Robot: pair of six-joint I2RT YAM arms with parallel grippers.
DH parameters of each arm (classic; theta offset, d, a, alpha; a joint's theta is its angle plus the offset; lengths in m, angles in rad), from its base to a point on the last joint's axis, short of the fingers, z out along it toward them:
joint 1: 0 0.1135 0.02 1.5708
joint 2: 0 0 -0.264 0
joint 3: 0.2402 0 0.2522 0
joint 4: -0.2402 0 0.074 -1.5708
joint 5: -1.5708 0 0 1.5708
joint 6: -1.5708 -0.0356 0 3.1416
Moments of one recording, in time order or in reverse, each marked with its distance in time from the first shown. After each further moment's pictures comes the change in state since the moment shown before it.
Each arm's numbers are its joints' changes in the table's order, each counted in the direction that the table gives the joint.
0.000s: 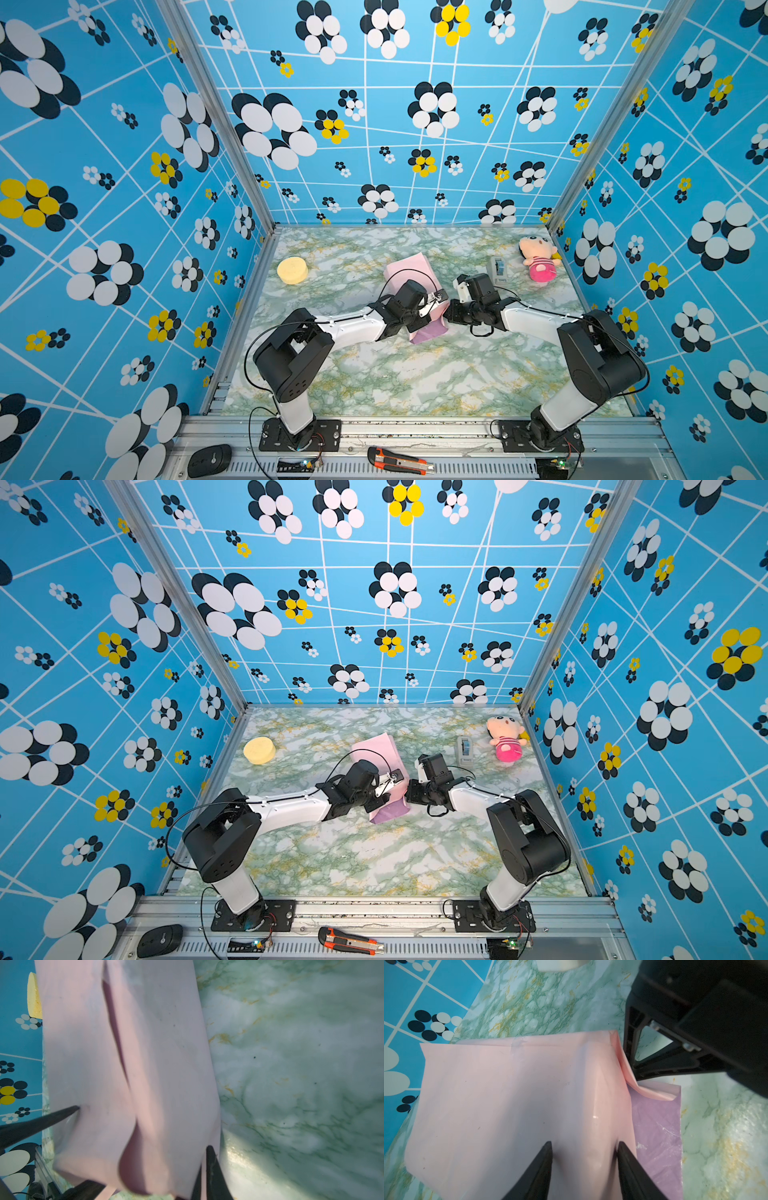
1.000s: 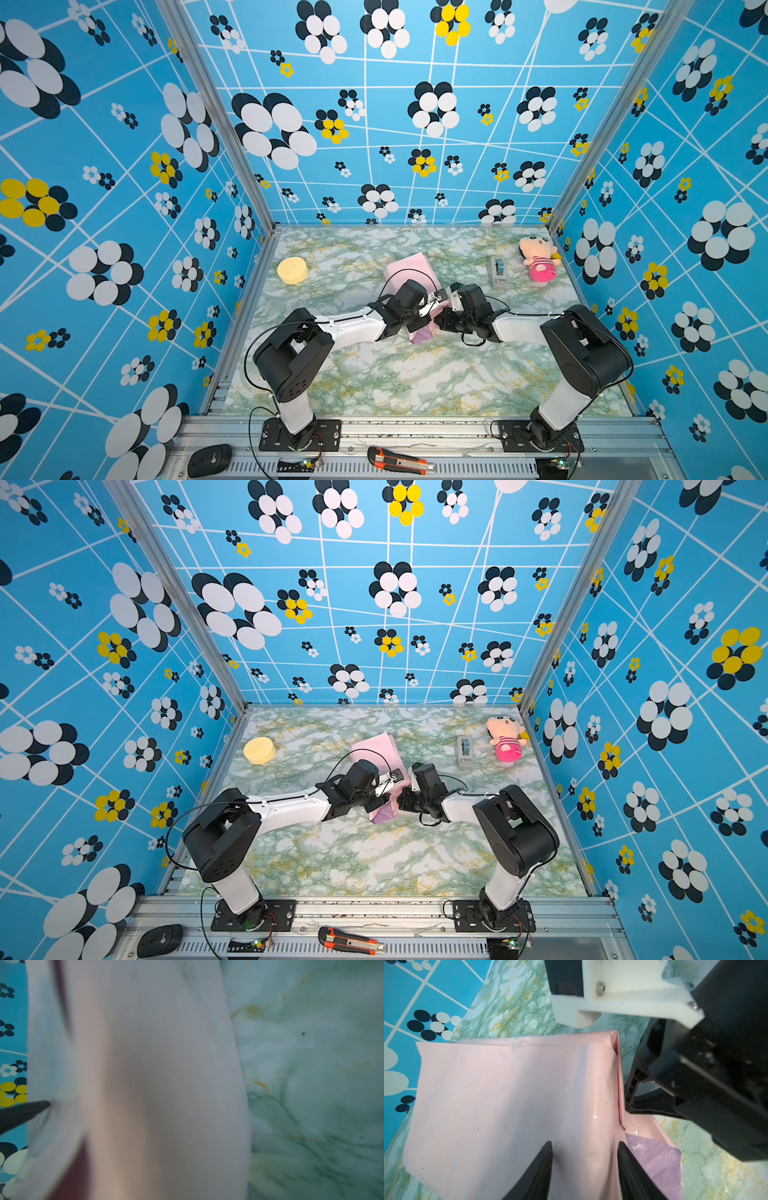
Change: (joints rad) left arm 0.000 0.000 0.000 0.000 -0.004 0.004; right arm 0.071 -0.074 -0.105 0.269 -0.006 -0.110
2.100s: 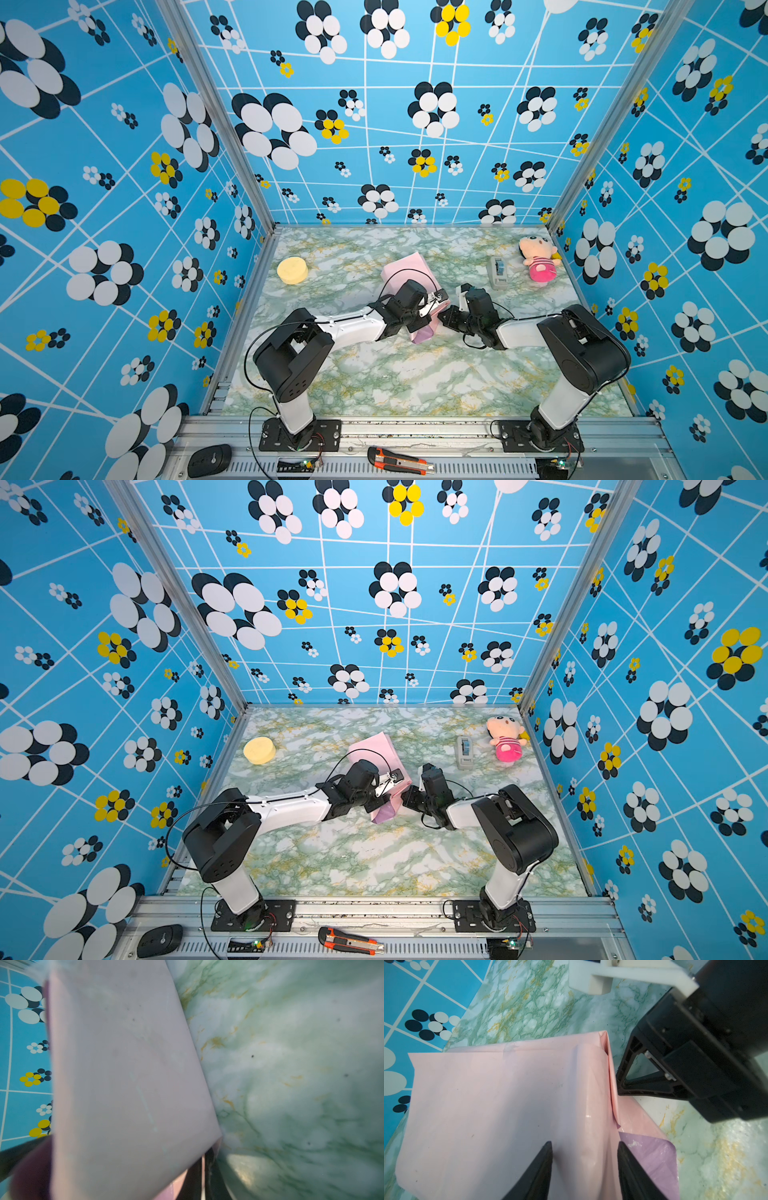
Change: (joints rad) left arm 0.000 0.000 0.002 -0.003 -0.003 0.003; right arm -0.034 -0.010 -0.111 0.250 -0.023 -0.153
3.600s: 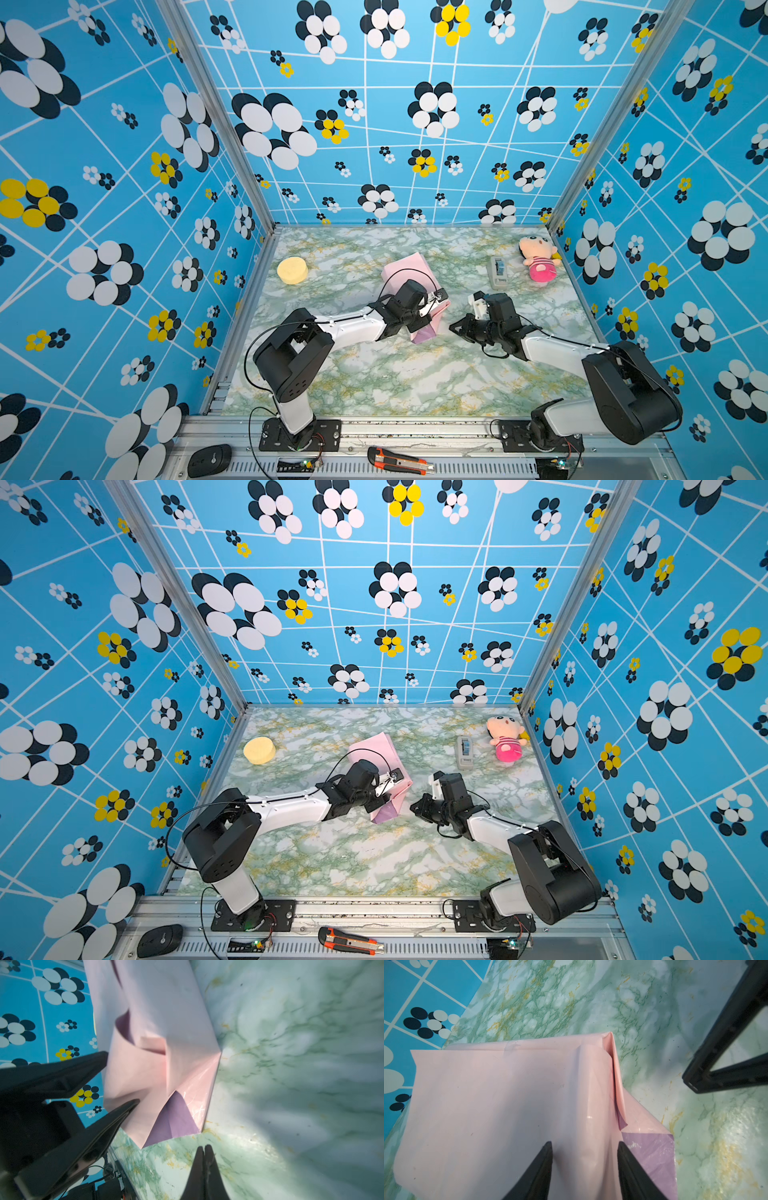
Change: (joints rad) left arm 0.000 0.000 0.000 0.003 -0.003 0.016; right arm -0.113 0.295 -0.096 -0.291 0.196 0.027
